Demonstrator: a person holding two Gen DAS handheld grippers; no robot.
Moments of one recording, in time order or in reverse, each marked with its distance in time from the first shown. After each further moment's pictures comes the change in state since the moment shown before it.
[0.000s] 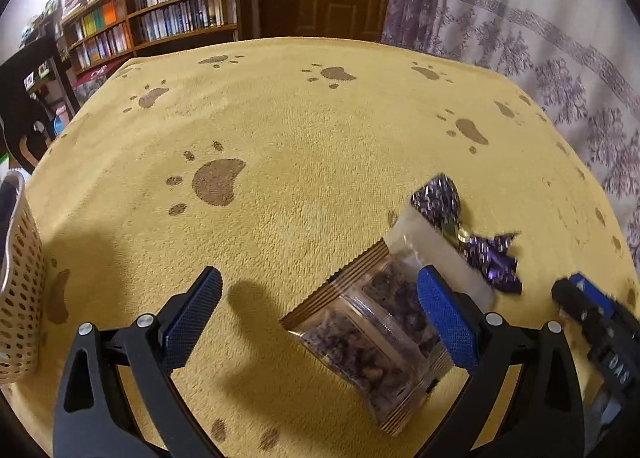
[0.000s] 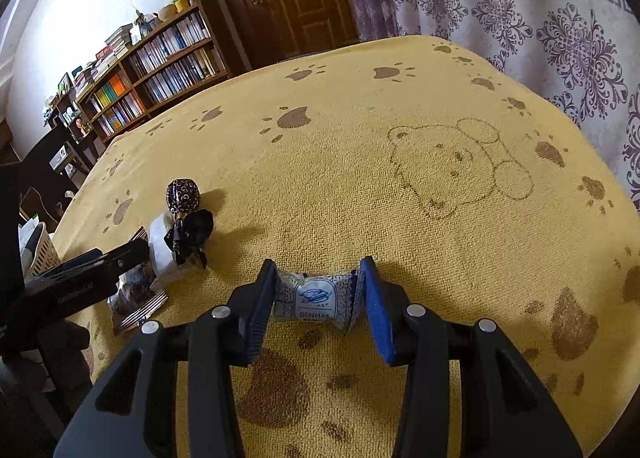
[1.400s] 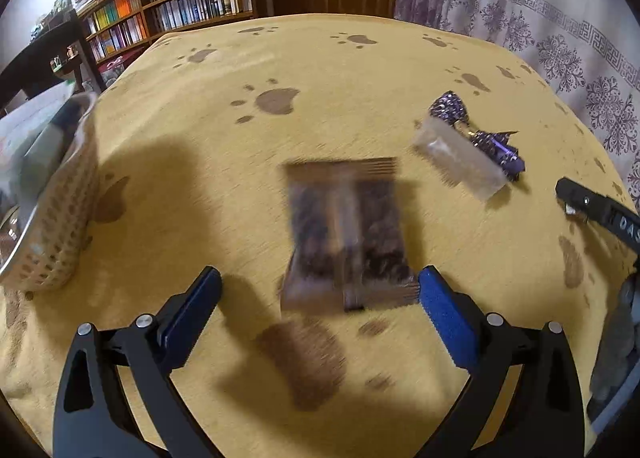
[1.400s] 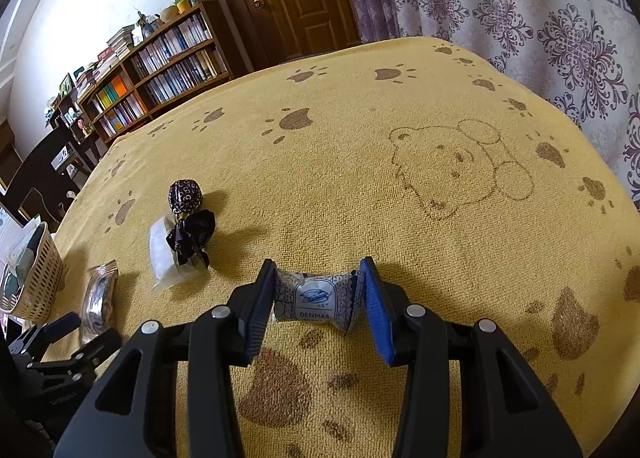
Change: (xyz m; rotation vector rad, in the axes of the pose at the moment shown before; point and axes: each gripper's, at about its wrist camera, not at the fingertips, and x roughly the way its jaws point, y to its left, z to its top) left arm -0.040 0.032 -0.067 -0.021 0.045 0.047; right arm -0.001 -0.001 0.000 0.000 -0.001 0.001
